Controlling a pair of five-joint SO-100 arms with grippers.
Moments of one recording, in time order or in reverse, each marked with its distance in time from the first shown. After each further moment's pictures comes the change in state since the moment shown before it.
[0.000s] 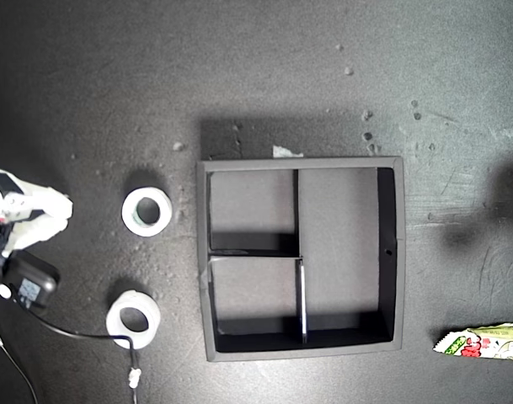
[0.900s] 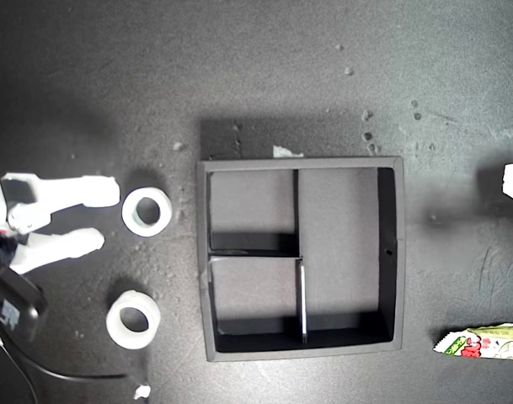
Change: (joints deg) arm 0 -1.9 0.0 -6.5 -19.6 8.1; arm 1 -0.9 -0.4 0.0 -14.6 21.9
